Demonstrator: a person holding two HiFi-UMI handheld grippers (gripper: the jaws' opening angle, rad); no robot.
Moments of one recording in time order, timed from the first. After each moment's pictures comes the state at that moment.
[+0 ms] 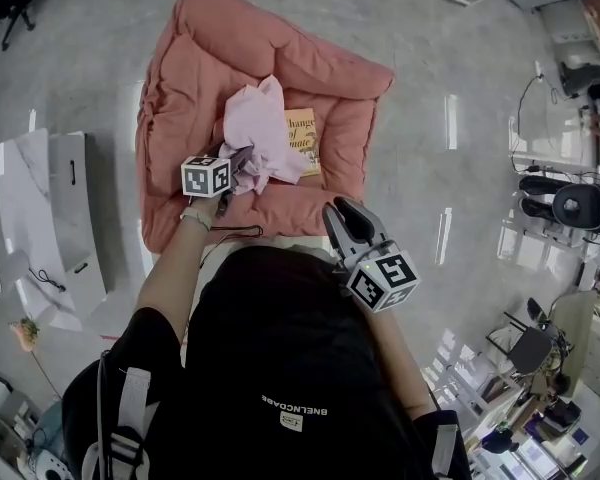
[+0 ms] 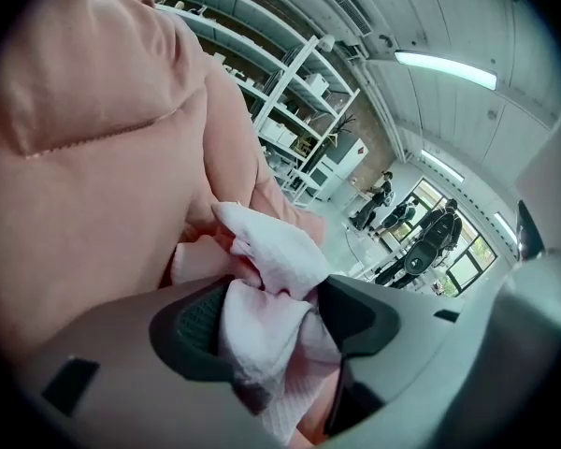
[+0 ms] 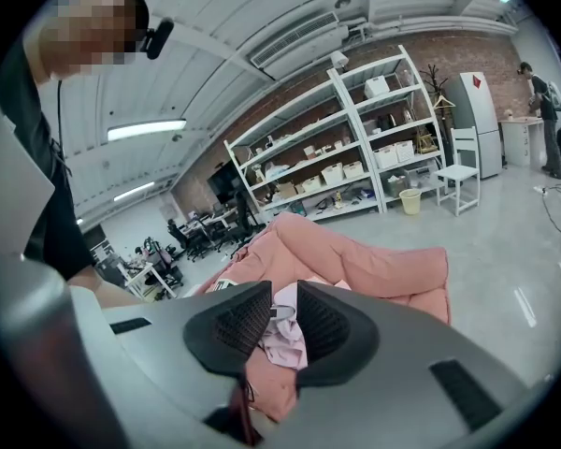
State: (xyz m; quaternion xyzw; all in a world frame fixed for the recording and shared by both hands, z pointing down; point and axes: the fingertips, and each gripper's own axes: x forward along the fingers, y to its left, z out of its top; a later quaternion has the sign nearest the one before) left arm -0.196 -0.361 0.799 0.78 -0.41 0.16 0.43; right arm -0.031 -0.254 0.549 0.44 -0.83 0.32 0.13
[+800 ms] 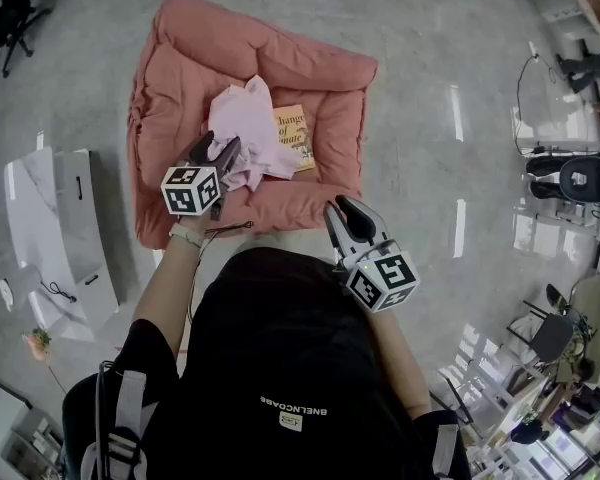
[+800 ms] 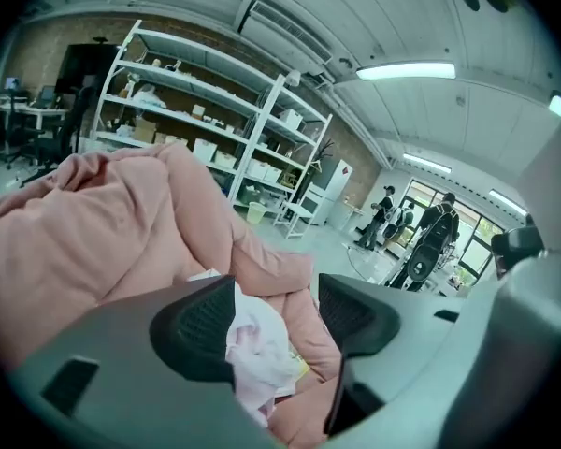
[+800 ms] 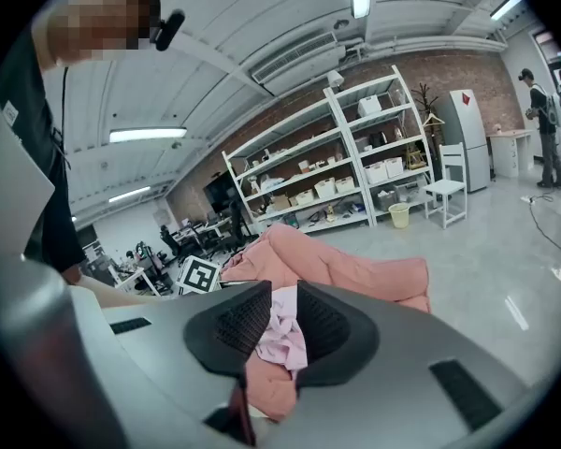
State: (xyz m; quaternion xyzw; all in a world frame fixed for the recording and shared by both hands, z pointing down) left arm -0.176 -0.351 0.679 0.82 -0.46 0.12 0.32; right arm 0.019 -0.213 0.534 0.48 -0.82 0.29 0.11
